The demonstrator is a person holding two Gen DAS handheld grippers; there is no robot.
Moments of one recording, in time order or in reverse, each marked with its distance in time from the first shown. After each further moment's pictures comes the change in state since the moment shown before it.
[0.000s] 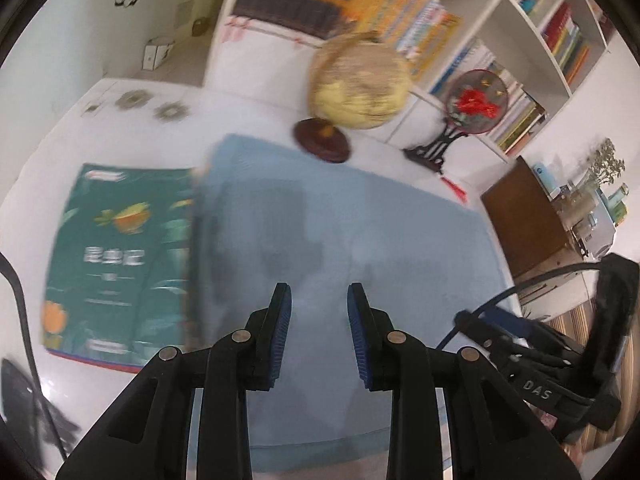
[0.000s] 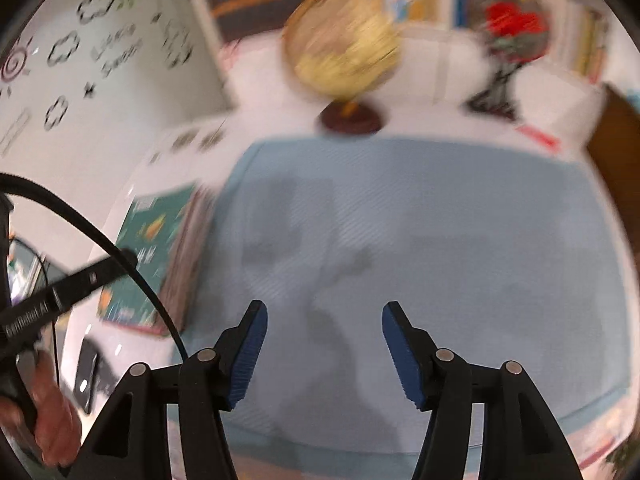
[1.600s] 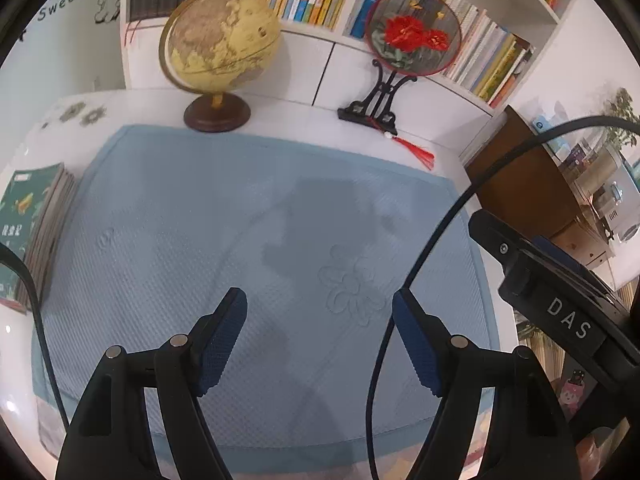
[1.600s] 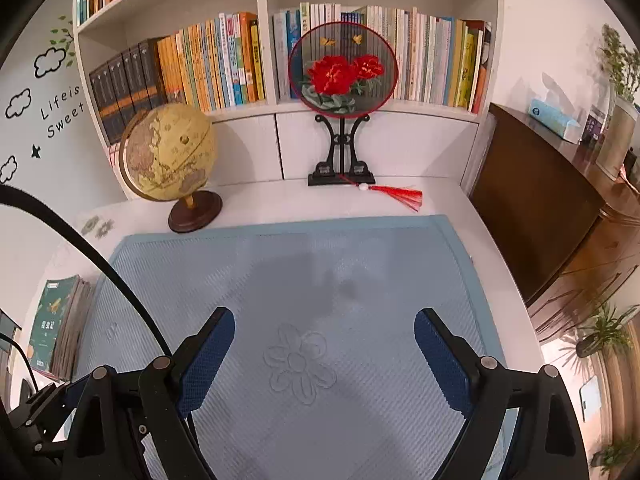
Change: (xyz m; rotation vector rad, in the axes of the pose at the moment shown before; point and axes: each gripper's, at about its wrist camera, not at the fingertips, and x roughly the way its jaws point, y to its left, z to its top) left arm 0.097 -0.244 -0.032 0.032 0.039 0.128; right arm -0.025 -0.212 0.038 0.043 -0.123 -0.121
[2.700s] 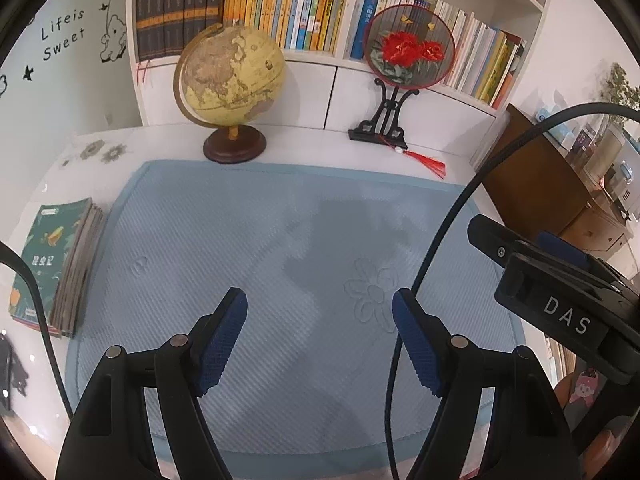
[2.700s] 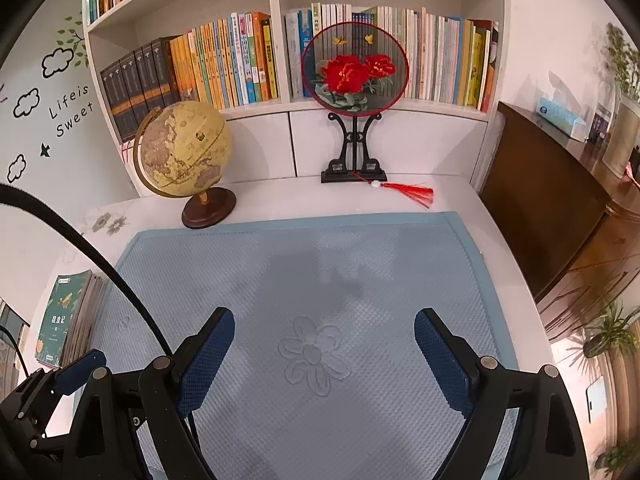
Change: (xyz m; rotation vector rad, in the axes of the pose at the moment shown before) left arm -0.026 -0.003 -0.005 0.095 -0.096 0.092; right arm -0.011 0.008 -0.006 -0.008 -0.024 0.035
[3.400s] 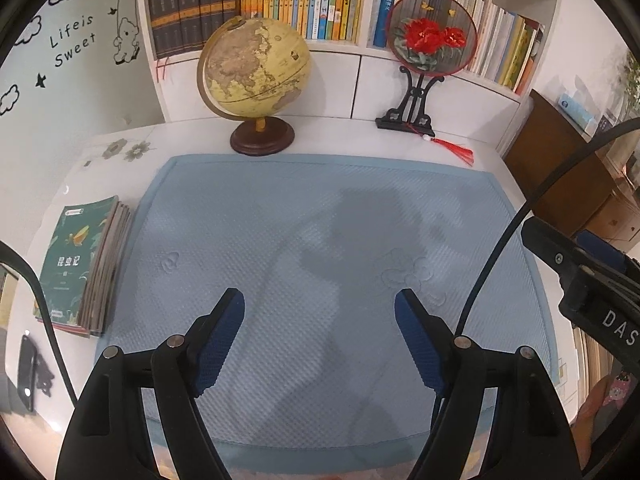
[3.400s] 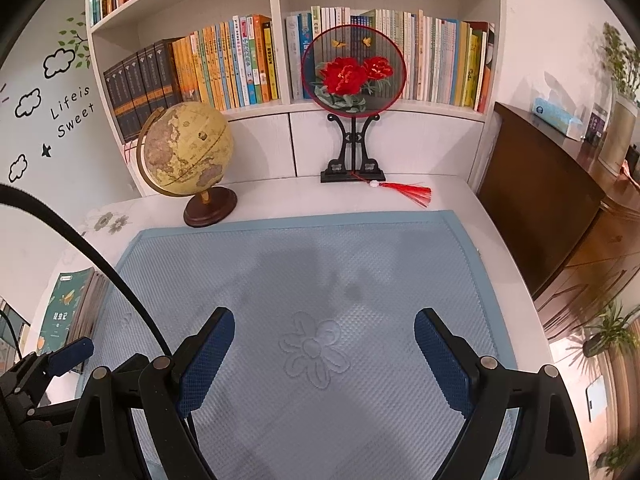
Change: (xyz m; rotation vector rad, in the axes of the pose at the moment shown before) left arm 0.000 0.013 -0.004 0.014 0.030 0.099; right arm -0.010 -0.001 -0.010 0.005 -0.003 0.000
